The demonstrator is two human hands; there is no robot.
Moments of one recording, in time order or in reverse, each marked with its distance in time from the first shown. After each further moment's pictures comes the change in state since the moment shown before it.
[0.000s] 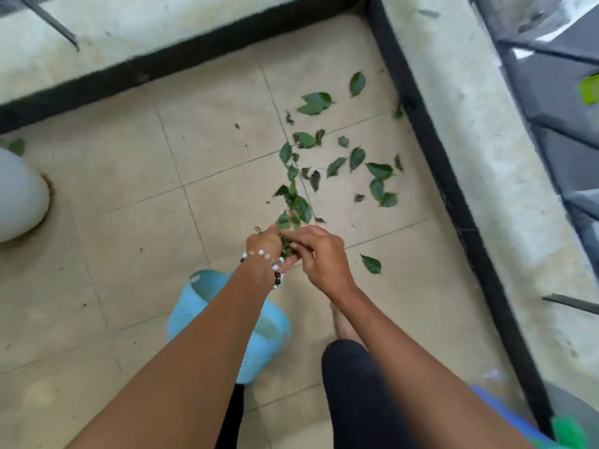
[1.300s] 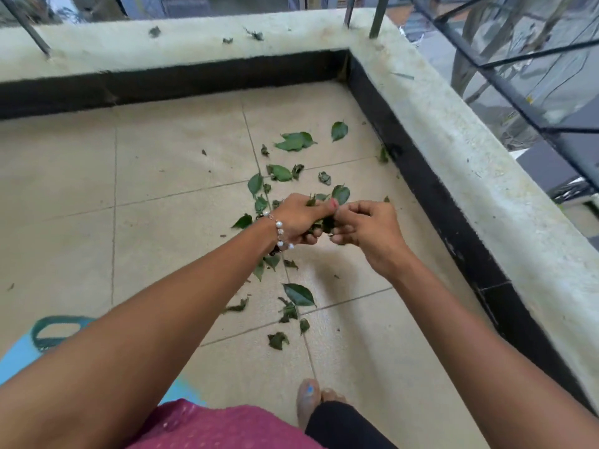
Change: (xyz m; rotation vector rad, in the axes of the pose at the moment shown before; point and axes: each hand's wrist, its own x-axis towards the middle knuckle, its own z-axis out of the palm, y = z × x) left_hand 0.142 -0.014 0.125 0.466 -0.688 0.615; right_hand 0.085 0.150 -0.055 0.487 0.160 0.264
